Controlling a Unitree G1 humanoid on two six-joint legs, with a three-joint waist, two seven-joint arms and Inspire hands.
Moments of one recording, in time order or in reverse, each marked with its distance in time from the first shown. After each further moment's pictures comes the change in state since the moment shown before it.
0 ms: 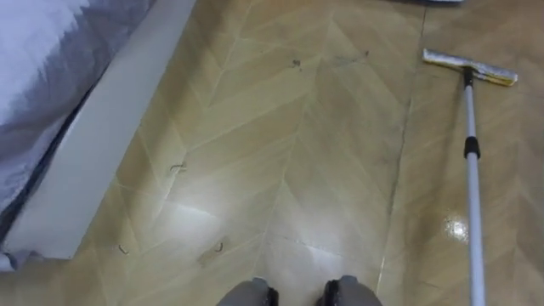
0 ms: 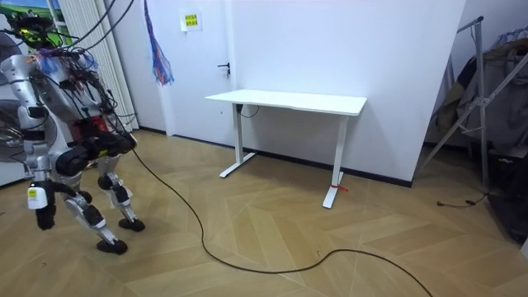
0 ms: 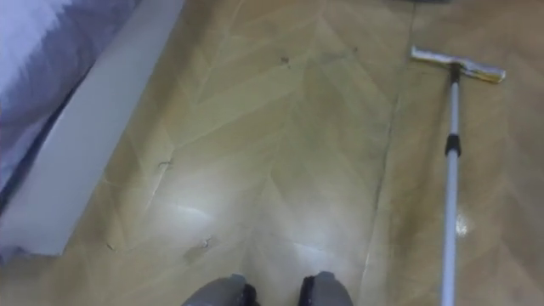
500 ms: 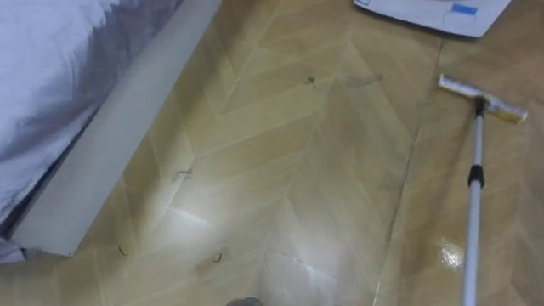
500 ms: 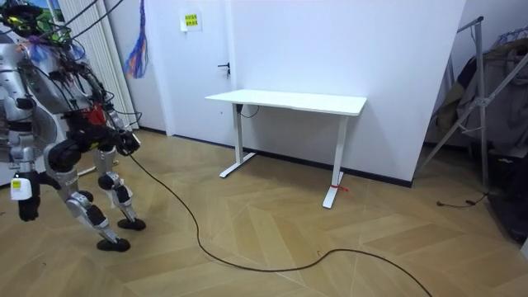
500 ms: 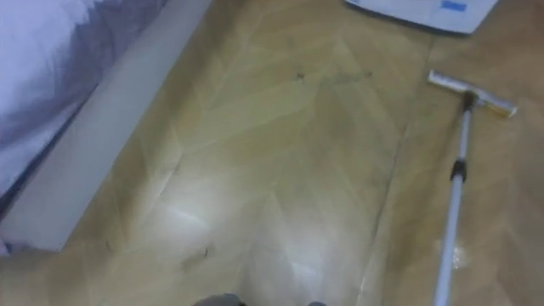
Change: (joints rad) left arm -0.055 -0.041 0.060 0.037 0.009 0.007 0.022; right arm 0.292 0.142 0.021 0.022 0.106 -0.087 0.042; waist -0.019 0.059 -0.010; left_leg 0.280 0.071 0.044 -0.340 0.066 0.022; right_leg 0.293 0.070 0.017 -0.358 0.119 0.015
